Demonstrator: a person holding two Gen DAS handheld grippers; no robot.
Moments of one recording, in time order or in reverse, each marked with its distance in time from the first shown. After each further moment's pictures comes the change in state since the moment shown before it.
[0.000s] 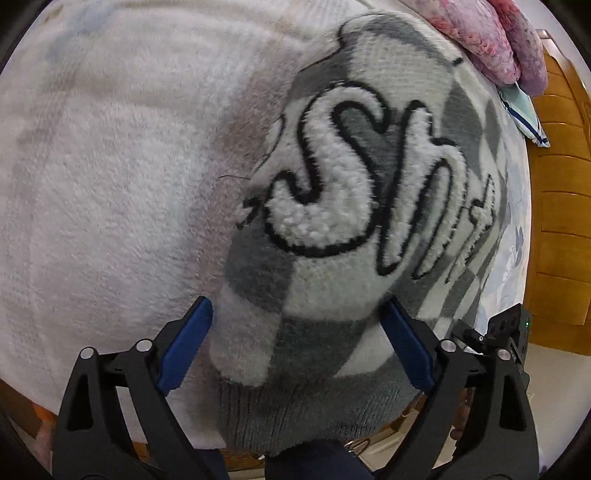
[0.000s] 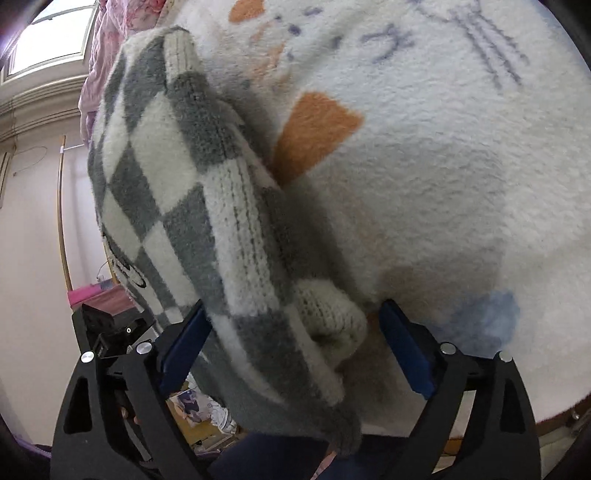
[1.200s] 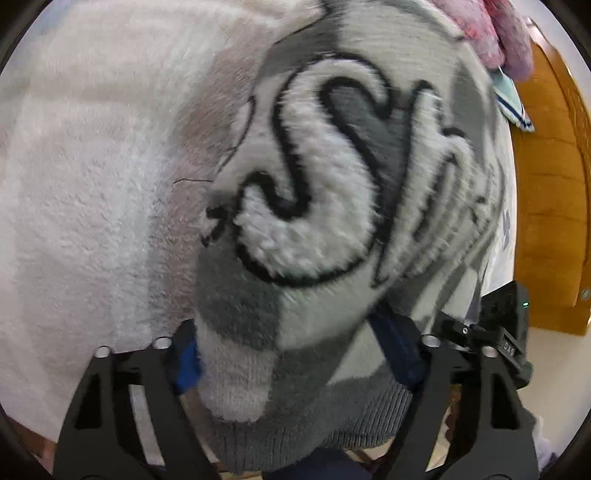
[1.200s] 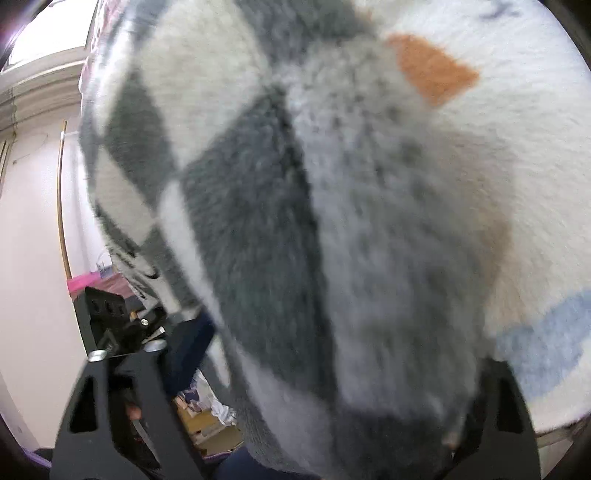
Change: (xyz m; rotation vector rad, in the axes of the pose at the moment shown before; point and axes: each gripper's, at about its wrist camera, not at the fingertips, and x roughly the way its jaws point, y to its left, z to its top) left arm 0.028 -0.018 0.002 0.065 0.040 -0.065; right arm 0.007 -0.016 0.018 -0.007 0.031 0.003
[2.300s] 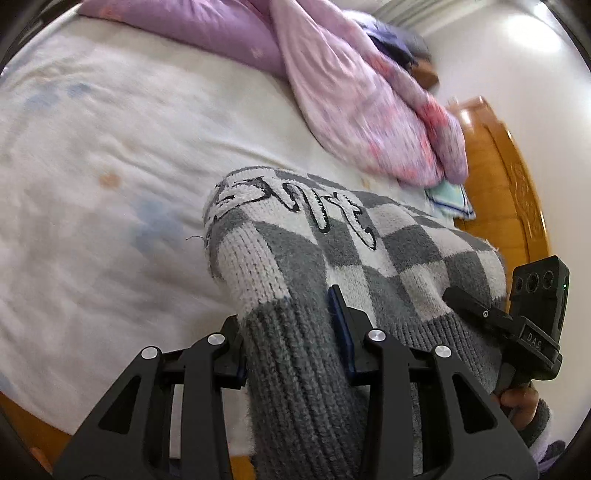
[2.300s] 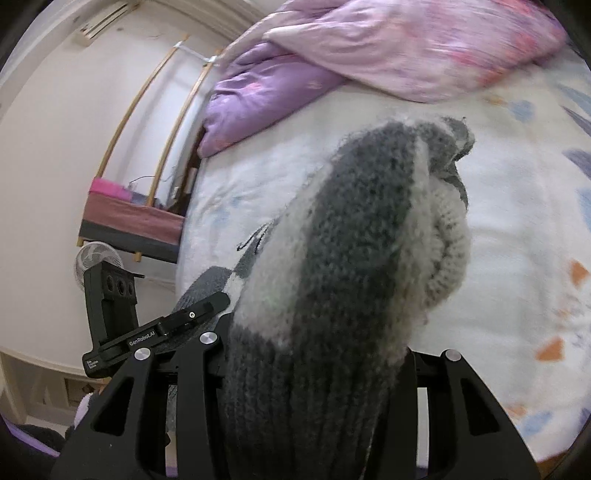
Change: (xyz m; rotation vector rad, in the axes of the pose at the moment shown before) left arm -0.311 0.069 0.048 0.001 -0.385 -0.112; right arm 0.012 0.373 -0.065 -0.635 -0.125 0.005
